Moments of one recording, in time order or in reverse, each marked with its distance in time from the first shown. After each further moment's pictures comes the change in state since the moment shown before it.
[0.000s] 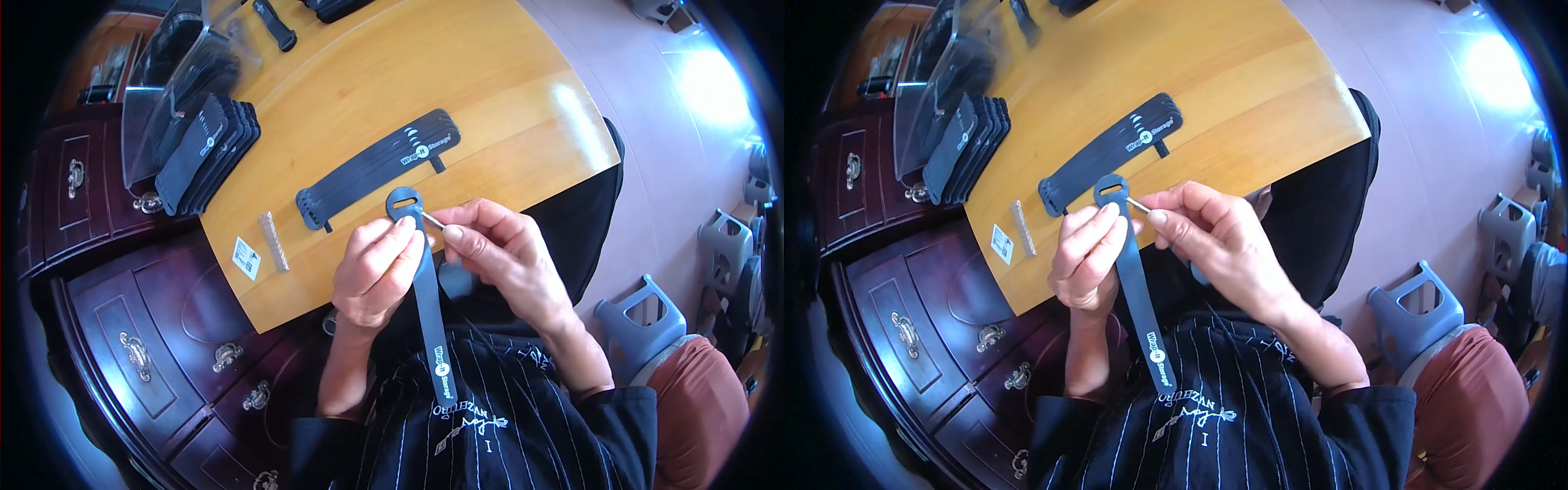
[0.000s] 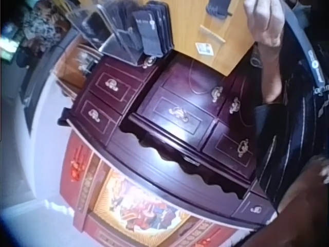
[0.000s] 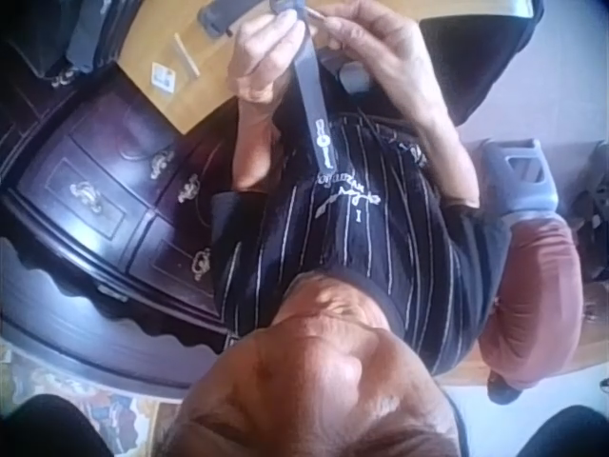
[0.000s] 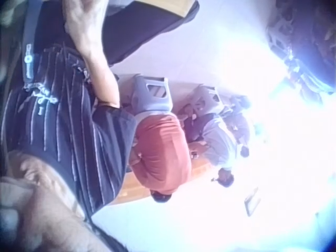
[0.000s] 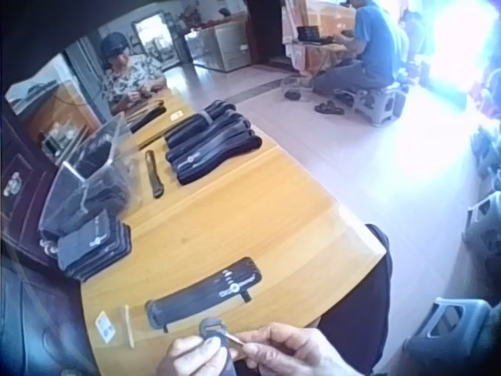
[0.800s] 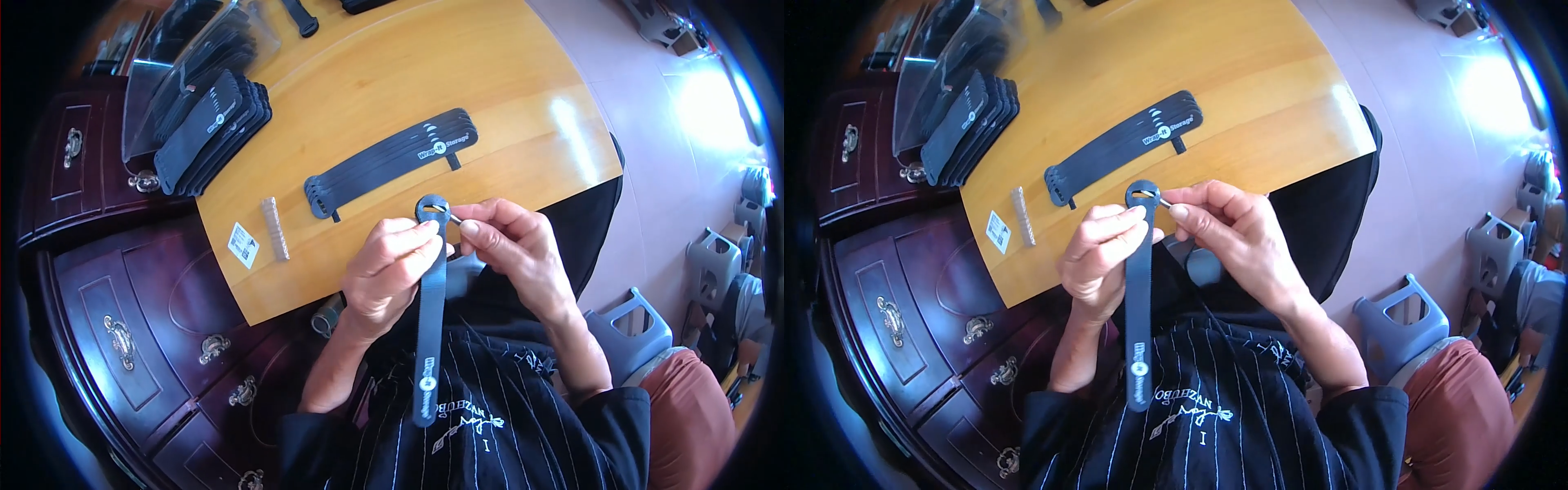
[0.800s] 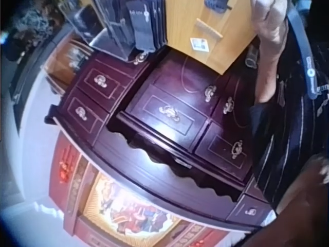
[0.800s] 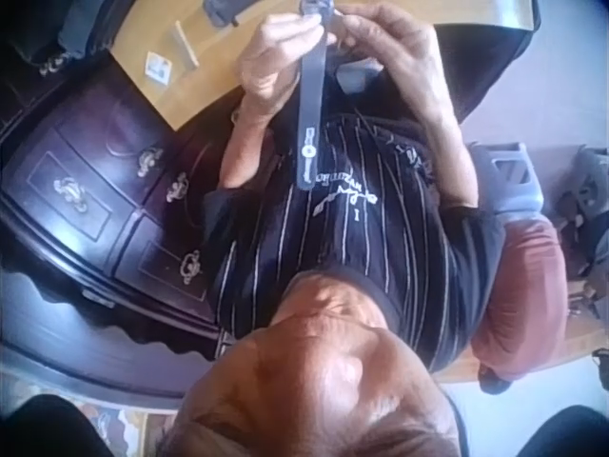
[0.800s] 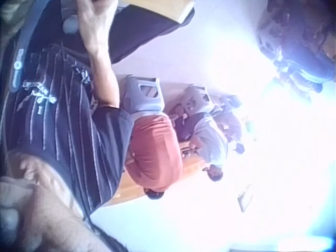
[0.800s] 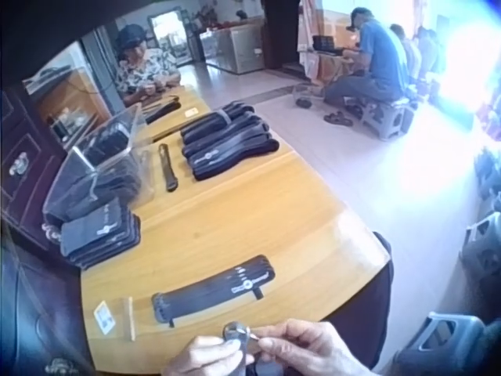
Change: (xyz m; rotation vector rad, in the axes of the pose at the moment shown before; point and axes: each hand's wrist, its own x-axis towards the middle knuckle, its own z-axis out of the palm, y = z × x) left_hand -0.009 0.004 -0.006 -0.271 -0.061 -0.161; right_hand 0.003 0.006 -0.001 0.051 -0.017 0.084
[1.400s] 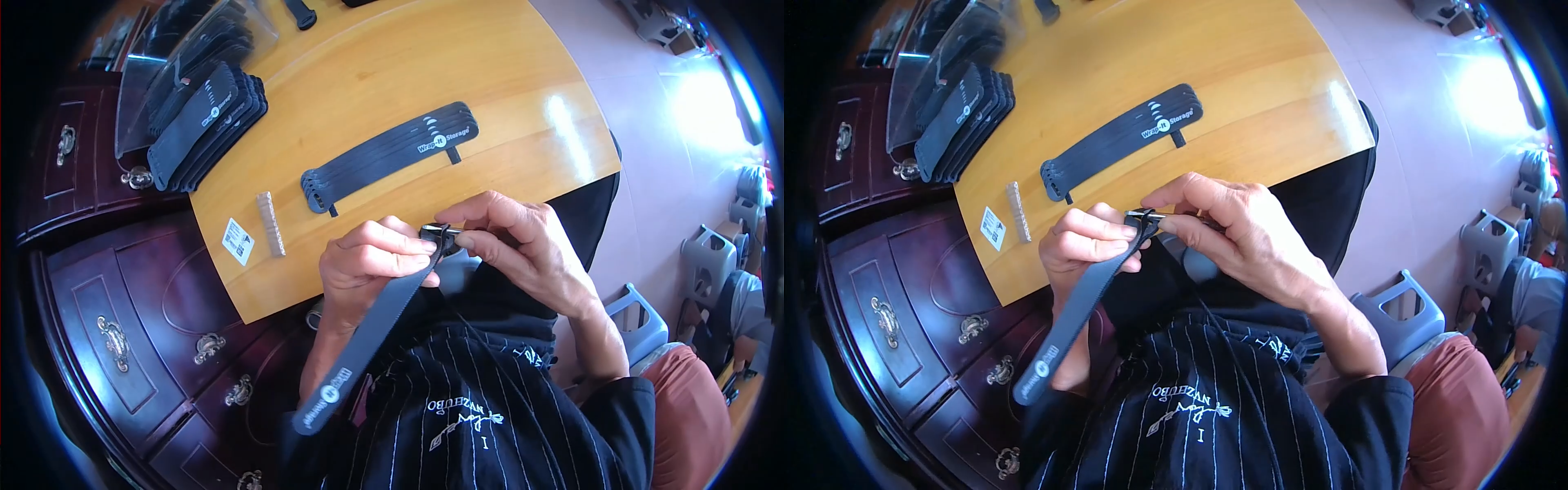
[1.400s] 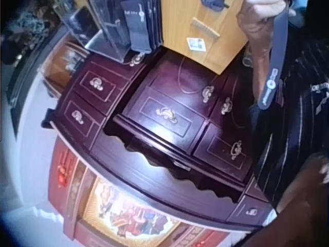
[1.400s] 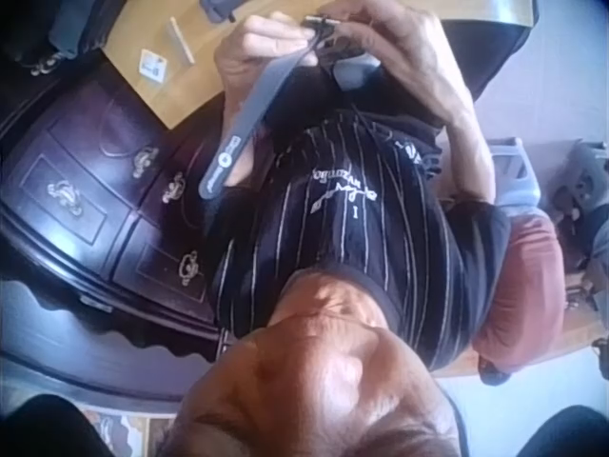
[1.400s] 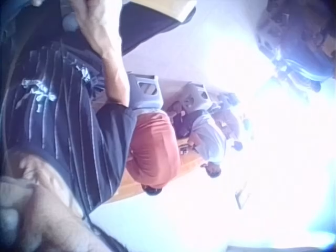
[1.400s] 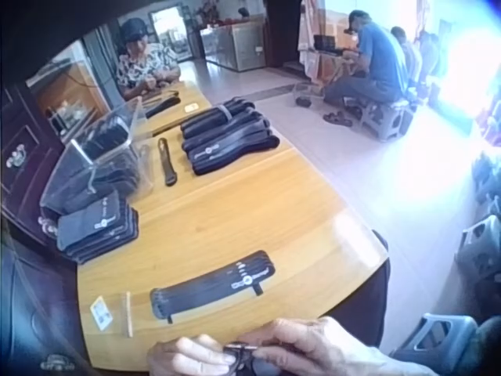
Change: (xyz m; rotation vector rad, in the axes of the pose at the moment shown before) left_hand -0.002 -0.003 -0.017 -0.636 0.027 -0.282; right_hand 0.001 -0.023 -0.004 -0.640 -0.173 -0.403
